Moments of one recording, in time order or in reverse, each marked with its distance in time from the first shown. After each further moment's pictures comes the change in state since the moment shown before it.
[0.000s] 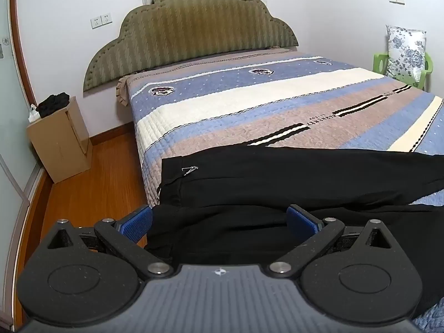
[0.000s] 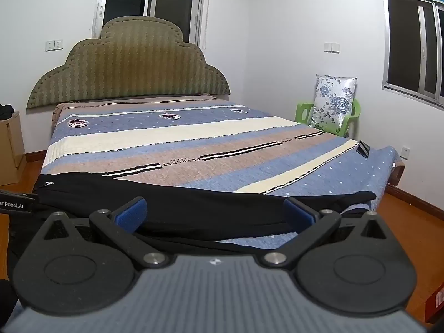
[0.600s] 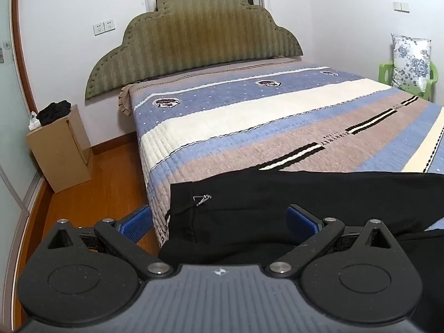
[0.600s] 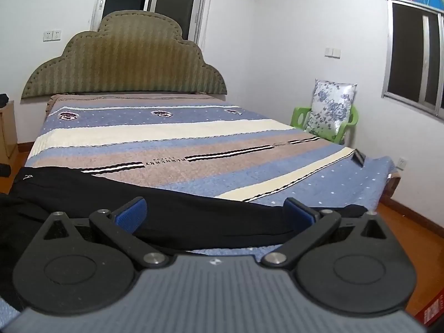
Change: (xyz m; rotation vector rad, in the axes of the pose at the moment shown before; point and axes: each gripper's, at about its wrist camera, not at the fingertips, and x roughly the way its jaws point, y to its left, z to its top) left arm 0.032 0.020 0.035 0.000 -0.041 0.014; right arm 0.035 -0.035 0.006 -0.044 -0.003 -0.012
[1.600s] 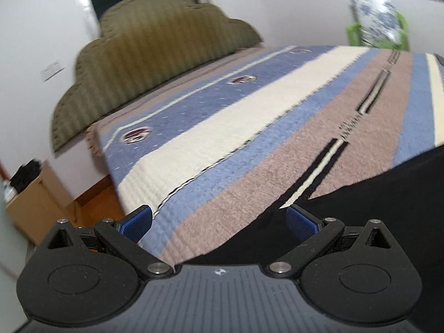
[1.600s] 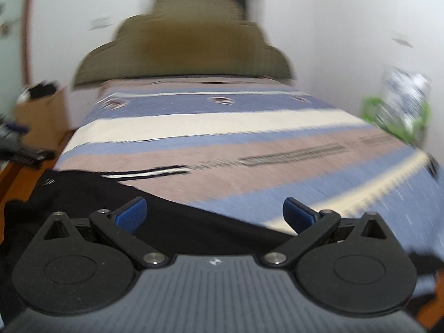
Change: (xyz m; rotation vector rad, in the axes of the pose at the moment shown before) left arm 0.134 0.017 0.061 0.310 -0.024 -0.093; right arm 0.138 0.011 0.053 -0.094 0.082 0.333
